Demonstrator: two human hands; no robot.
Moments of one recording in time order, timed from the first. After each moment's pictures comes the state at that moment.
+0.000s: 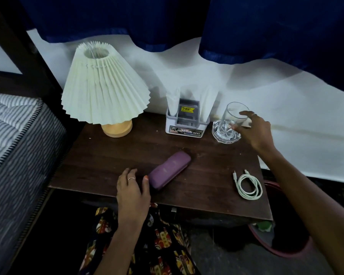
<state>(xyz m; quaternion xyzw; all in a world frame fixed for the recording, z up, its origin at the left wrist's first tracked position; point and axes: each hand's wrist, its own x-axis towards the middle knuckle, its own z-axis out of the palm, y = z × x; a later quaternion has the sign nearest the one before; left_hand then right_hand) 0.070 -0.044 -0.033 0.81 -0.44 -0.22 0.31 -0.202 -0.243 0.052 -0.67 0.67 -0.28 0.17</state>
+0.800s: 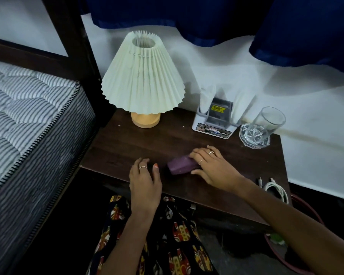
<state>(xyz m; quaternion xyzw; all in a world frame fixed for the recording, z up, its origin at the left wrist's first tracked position) 0.096 -0.038 -0.028 0.82 -0.37 -0.23 0.38 -0.087 -0.172 -0.033 -0.96 0.29 0.01 -0.03</state>
